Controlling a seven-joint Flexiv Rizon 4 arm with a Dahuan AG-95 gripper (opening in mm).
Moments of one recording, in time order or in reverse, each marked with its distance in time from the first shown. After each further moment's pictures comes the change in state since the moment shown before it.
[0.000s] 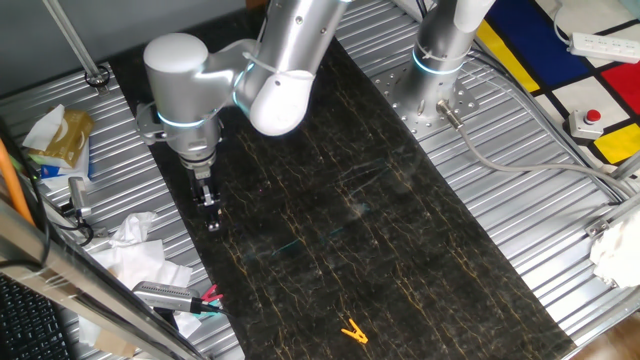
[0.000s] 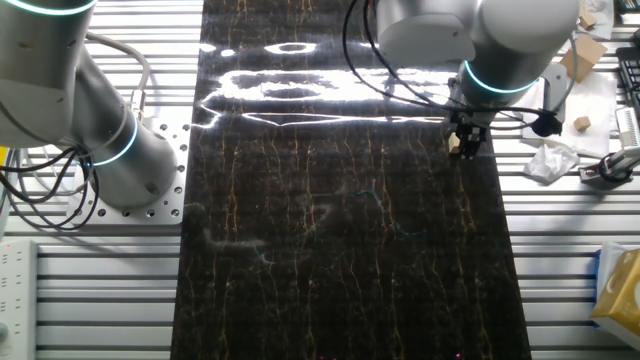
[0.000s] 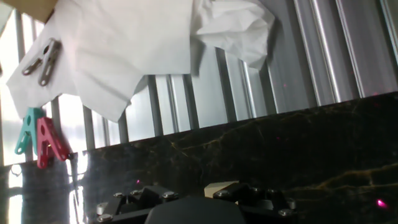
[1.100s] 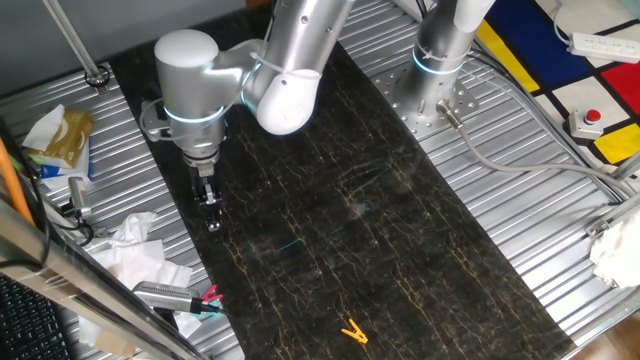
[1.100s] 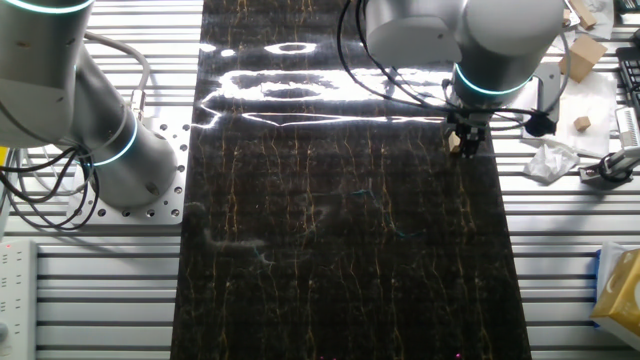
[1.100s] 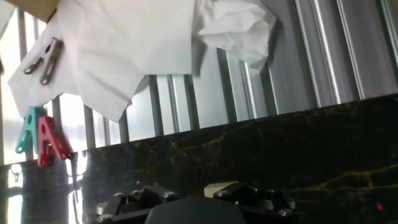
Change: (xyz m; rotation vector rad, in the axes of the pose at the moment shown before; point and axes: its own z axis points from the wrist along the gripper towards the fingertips) arm -0.002 0.004 -0.002 -0.012 -0.023 -0.012
